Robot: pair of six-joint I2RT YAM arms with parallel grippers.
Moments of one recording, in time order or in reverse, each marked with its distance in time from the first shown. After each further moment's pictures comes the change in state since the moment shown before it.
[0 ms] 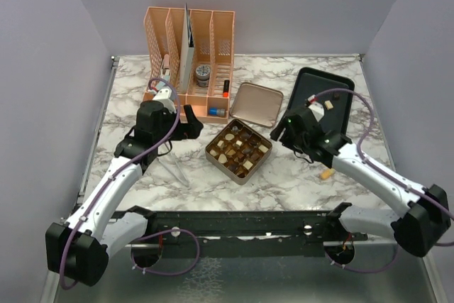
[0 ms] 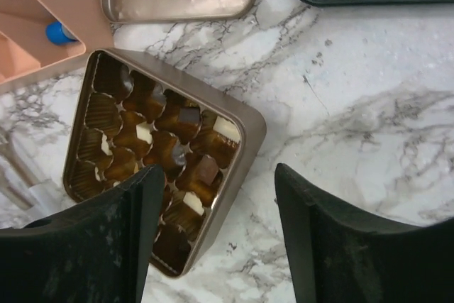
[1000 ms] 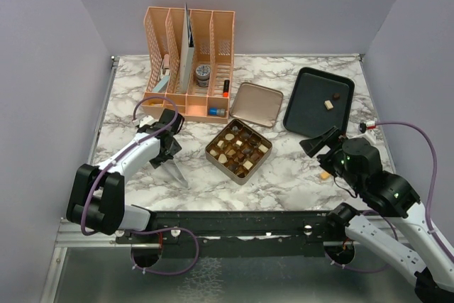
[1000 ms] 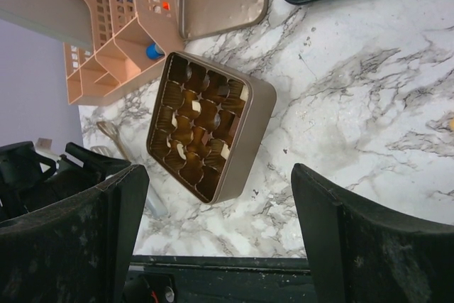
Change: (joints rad) left arm 0.008 0.401 0.006 -0.423 -0.516 -0.575; right arm 0.000 -0.563 -0.026 -0.290 0.027 0.109
